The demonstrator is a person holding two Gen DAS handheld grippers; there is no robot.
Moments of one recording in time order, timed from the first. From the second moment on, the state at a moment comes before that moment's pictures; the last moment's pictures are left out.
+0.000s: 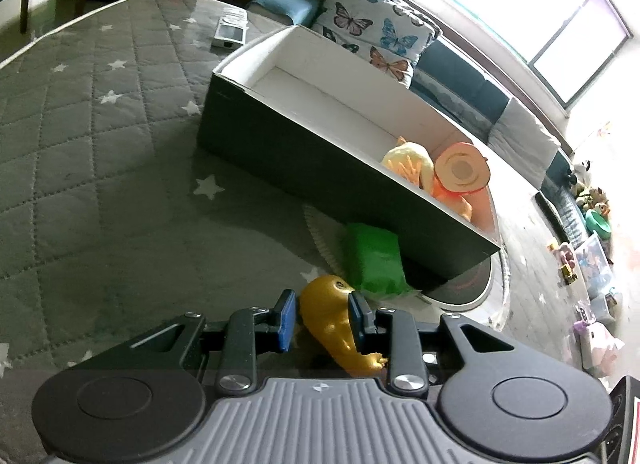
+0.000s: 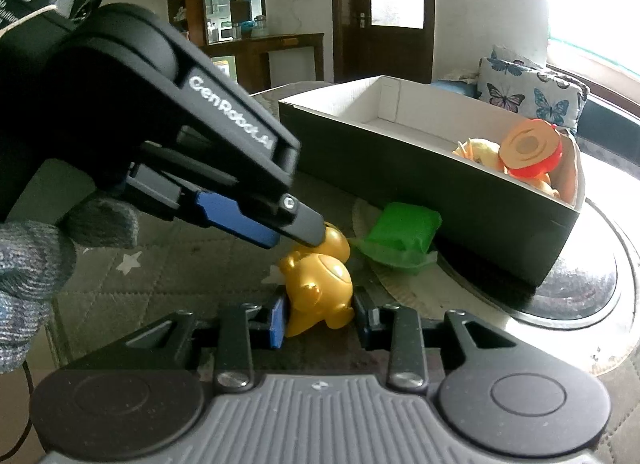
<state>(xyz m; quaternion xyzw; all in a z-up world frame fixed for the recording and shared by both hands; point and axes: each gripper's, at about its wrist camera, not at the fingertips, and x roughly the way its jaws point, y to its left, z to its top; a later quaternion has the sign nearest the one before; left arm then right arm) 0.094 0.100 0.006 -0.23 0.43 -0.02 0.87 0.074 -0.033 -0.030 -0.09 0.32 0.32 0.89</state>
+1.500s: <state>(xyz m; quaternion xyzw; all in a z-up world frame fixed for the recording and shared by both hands) 0.096 0.101 -0.001 -0.26 0.45 -0.03 0.86 0.067 -0.035 -0.024 -0.10 0.32 0.32 0.88</state>
